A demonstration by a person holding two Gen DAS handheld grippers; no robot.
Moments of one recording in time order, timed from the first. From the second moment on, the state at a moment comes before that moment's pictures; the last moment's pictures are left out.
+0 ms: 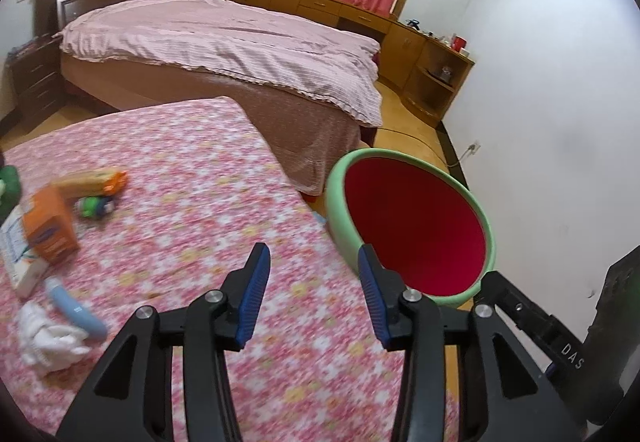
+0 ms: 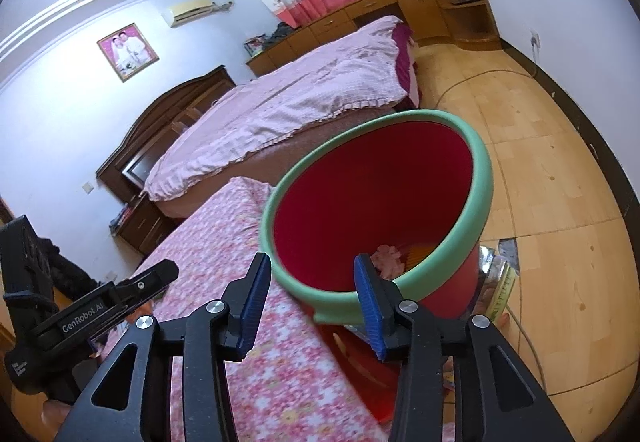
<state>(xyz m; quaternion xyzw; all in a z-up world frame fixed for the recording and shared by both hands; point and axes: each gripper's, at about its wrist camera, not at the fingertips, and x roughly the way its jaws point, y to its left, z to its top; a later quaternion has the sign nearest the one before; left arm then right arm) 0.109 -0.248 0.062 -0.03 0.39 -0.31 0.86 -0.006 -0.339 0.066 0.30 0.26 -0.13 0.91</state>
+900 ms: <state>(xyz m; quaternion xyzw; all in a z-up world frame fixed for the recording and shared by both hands) 0.115 -0.092 0.048 -0.06 0.40 -0.15 0.90 0.005 -0.282 0.068 0.28 0.29 -0.08 0.91</state>
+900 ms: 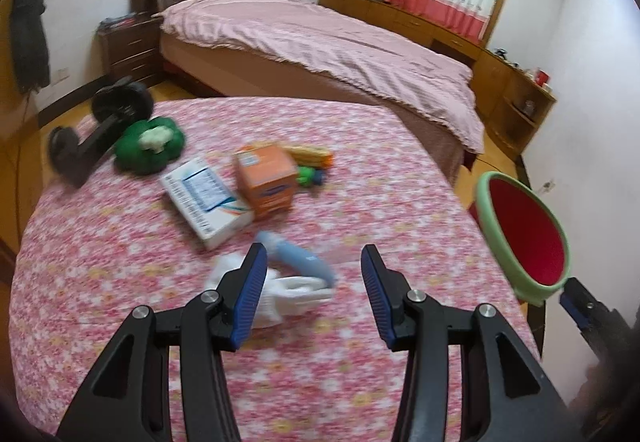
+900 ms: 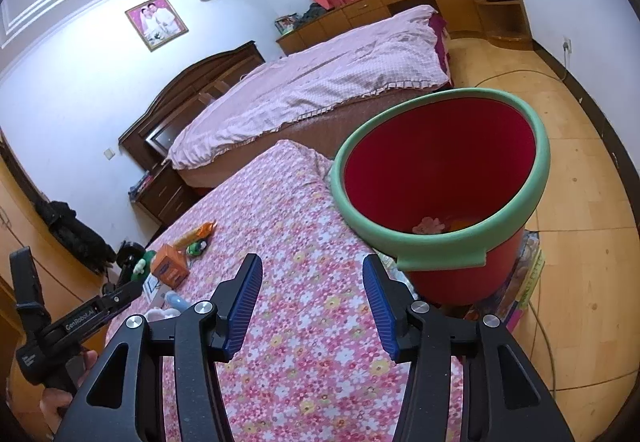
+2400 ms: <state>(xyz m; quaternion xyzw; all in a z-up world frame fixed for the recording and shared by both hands) 0.101 -0.007 0.047 -0.09 0.38 -0.10 0.92 0.033 -0.202 0.081 0.21 0.33 -0.02 0.92</state>
